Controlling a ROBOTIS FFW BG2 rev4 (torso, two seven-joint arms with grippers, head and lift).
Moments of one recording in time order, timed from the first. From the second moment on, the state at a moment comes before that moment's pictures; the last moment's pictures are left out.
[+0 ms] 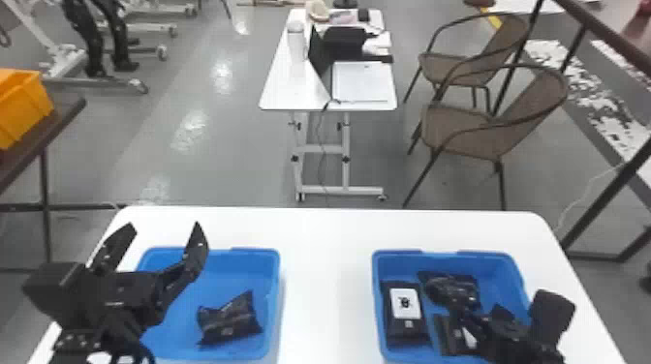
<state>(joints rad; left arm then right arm) 0.49 0.00 0.16 -2.05 0.10 0.03 -0.14 0.18 -0.07 -0.09 -1.35 -0.33 0.17 0.10</state>
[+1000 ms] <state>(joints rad) 0.49 0.00 0.17 -2.04 0.10 0.03 -0.15 -0.02 -0.08 -0.07 -1.09 -0.31 0.23 0.13</state>
